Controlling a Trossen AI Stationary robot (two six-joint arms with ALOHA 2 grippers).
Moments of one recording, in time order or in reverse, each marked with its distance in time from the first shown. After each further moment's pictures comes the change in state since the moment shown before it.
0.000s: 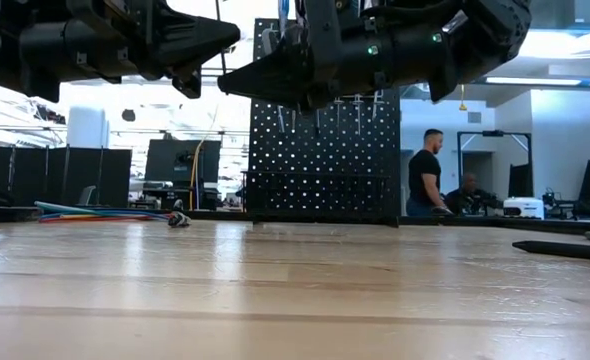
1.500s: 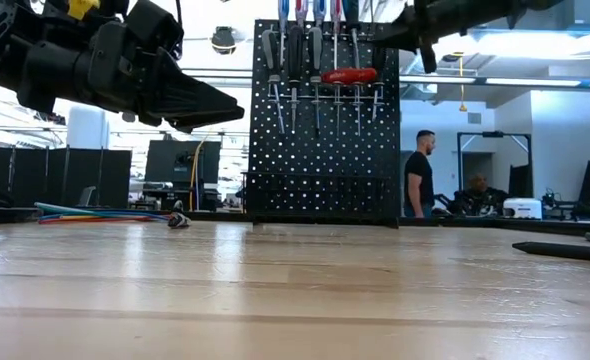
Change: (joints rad) left arm 0.033 -0.003 0.003 -0.260 -0.098 0.023; right arm -0.689 -0.870 -0.067 -0.801 -0.258 0.398
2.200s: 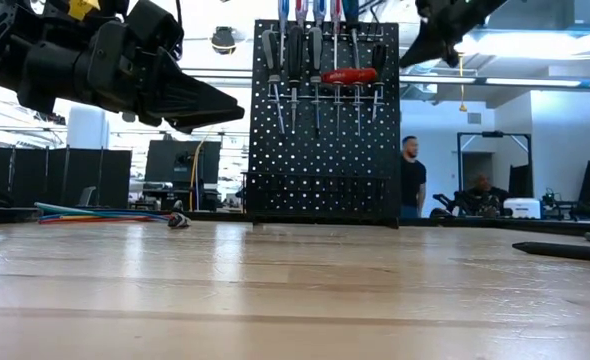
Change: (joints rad) left arm 0.000 0.000 0.000 0.000 0.000 -0.004; right arm -0.207 0.084 0.327 -0.663 -0.082 -0.382
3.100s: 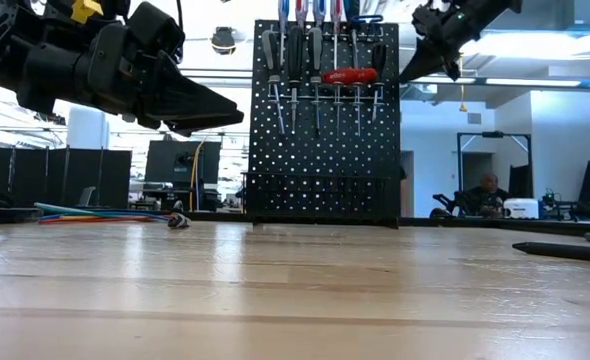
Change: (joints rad) left arm 0.000 0.000 0.000 -0.014 0.000 -0.026; right arm -0.085 0.035 0.000 0.008 -0.002 0.062
